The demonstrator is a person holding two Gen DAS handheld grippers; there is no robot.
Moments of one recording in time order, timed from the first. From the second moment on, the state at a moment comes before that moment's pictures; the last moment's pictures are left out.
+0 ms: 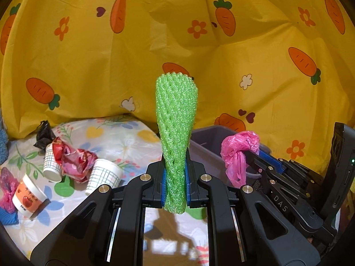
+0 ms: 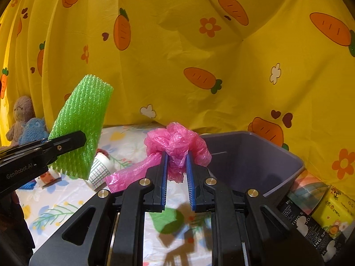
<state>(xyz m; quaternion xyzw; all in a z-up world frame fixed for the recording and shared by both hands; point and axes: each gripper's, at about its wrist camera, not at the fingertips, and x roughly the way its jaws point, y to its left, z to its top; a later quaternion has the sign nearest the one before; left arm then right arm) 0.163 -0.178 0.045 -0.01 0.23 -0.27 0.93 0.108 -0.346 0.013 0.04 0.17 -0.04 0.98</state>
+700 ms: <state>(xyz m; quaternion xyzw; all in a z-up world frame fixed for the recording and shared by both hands) 0.258 -0.291 0.020 -0.06 0.30 -0.44 0.85 0.138 -0.429 0.001 0.08 0.19 -0.16 0.97</state>
